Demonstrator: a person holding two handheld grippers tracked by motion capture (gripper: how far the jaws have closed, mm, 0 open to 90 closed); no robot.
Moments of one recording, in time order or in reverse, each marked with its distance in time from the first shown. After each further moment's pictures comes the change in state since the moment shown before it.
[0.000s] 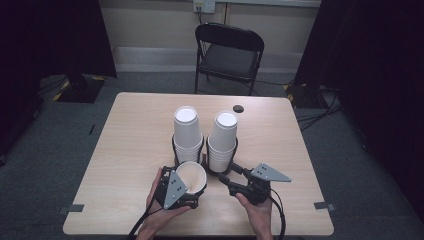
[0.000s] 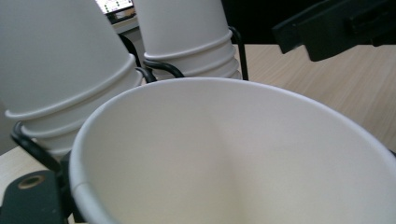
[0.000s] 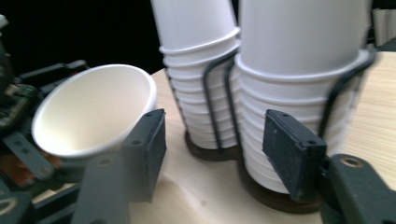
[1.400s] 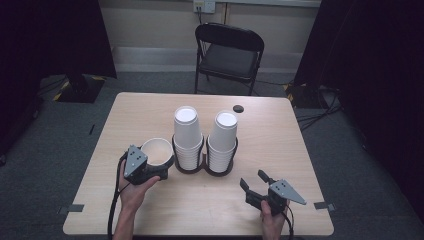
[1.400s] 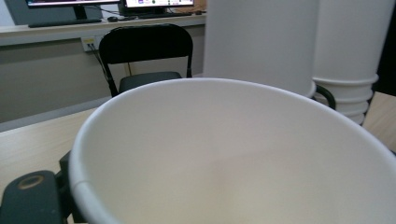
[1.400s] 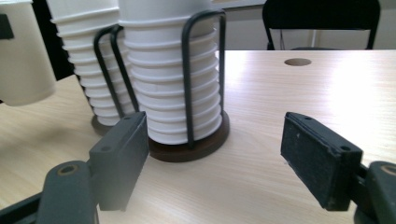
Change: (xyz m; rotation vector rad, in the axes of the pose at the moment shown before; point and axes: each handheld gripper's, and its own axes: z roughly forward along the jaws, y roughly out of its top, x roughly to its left) left arm 0.097 -0.007 -0.021 -0.027 0.163 -0.241; right arm -0.033 -0.054 -0.032 -0.086 -0.296 -0.019
